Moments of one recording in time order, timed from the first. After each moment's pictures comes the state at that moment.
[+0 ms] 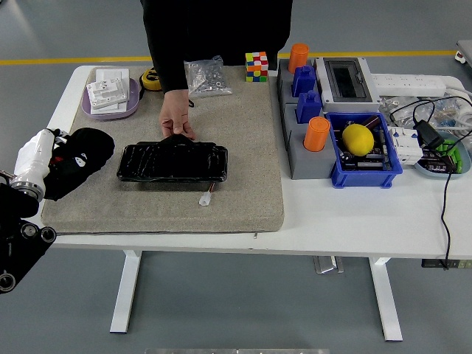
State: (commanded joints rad) left arm -0.35 0.38 -1.05 -1.11 1.72 0.43 0.26; right arm -0.08 -0.29 1.19 0.33 -0.51 0.07 -0.16
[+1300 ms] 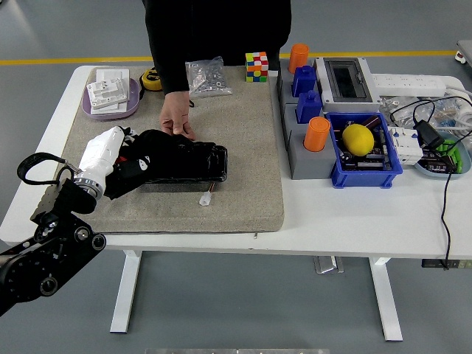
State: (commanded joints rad) left arm -0.46 0.31 -0.81 -1.15 1.77 0.41 0.29; right arm -0.07 -0.29 1.20 0.31 -0.51 0.09 -0.16
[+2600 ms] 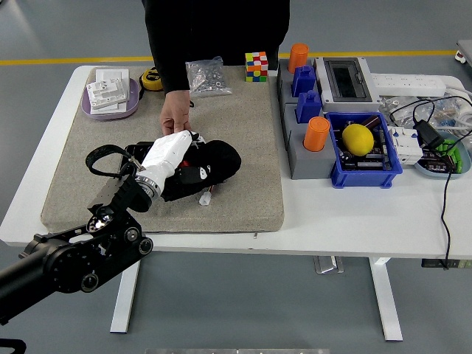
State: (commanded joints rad) left arm -0.62 0.20 -0.56 -1.14 1.73 0.40 0.31; right arm -0.06 -0.30 1.18 0.31 -0.51 0.10 -0.16
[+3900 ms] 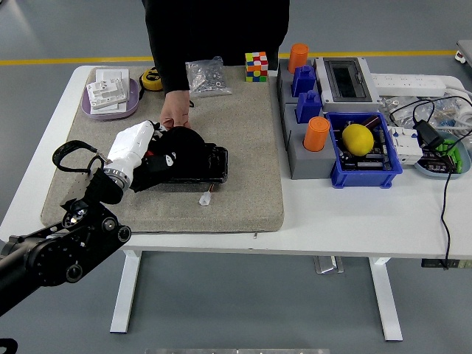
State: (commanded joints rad) left arm -0.57 0.25 -0.71 -1.06 1.77 0.42 0.32; right arm -0.07 -0.29 1.19 0.30 -0.51 0.09 -0.17
